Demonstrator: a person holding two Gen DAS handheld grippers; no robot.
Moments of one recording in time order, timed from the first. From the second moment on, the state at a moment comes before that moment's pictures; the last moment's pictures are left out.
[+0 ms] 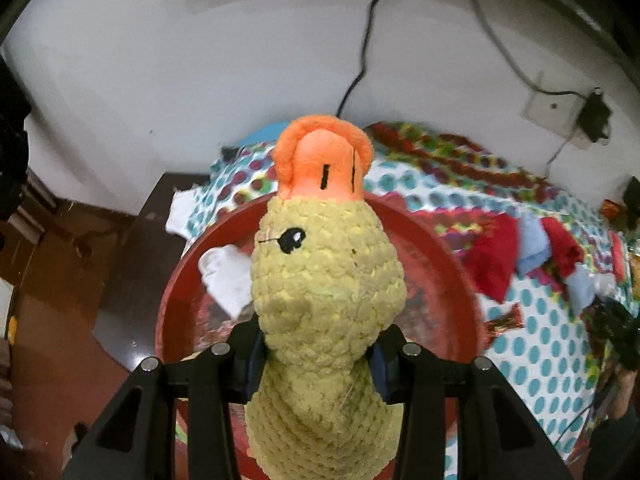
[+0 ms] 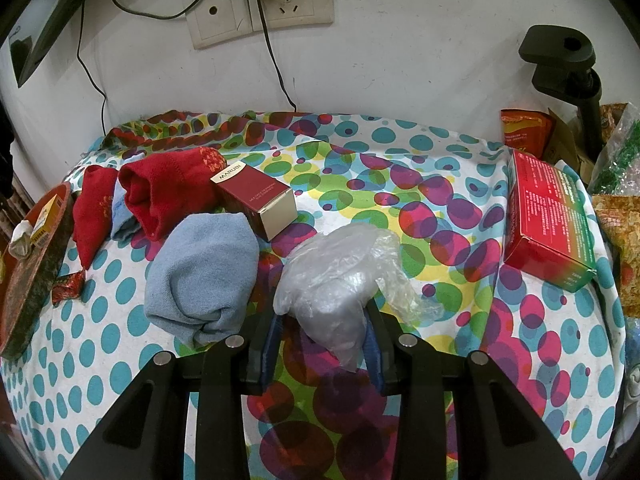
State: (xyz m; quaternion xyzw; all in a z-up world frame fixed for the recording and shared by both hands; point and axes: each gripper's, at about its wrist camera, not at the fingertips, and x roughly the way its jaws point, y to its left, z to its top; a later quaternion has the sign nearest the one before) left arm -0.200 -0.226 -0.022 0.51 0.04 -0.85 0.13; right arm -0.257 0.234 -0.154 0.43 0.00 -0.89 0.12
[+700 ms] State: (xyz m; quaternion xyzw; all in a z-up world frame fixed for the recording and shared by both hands) left arm -0.217 -0.285 -0.080 0.56 0.00 -0.81 0.18; right arm -0.258 0.240 -0.158 0.43 0.02 -0.89 0.11
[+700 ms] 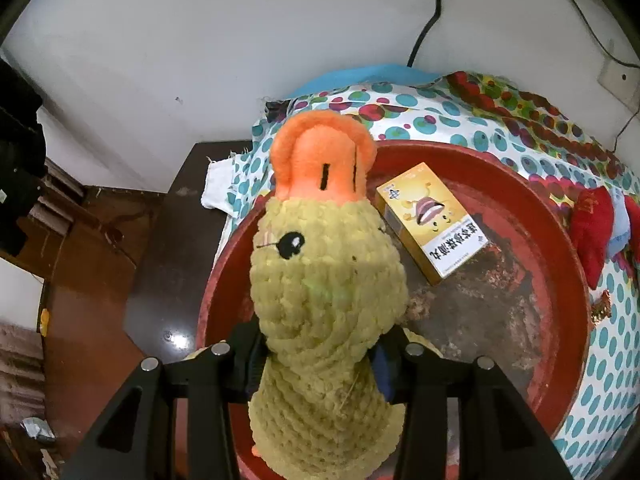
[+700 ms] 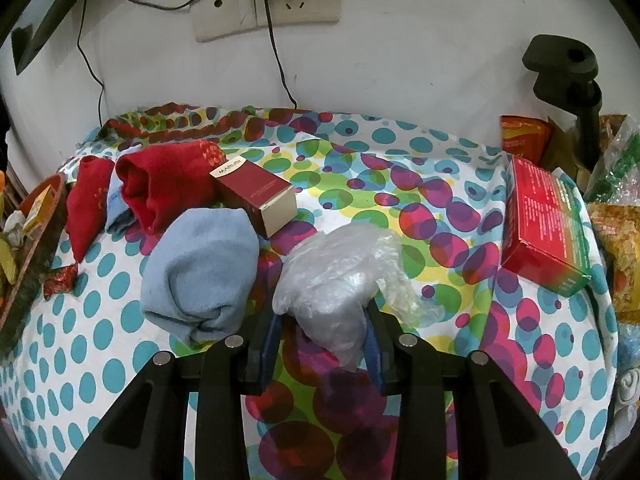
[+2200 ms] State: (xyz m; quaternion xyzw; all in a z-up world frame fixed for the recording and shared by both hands) left arm -0.118 -0.135 -0.061 0.48 -0.02 -0.87 0.08; right arm -0.255 0.291 -0.151 0.42 0.02 -0.90 0.11
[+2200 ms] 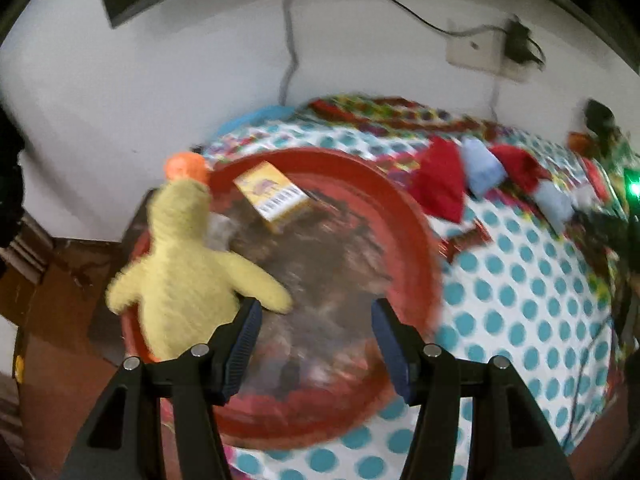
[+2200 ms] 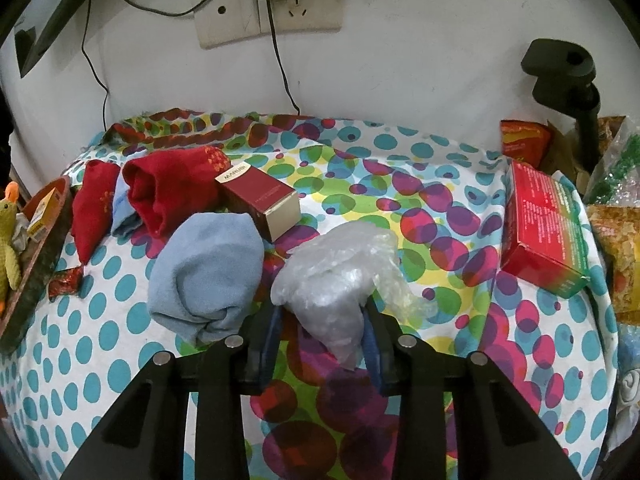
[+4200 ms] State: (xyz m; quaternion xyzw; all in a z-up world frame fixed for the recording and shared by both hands) left arm 0.017 -0.144 -0.084 0.45 0.06 -0.89 0.05; right arm -0.162 -0.046 -0.067 0.38 0.13 -0.85 0.34
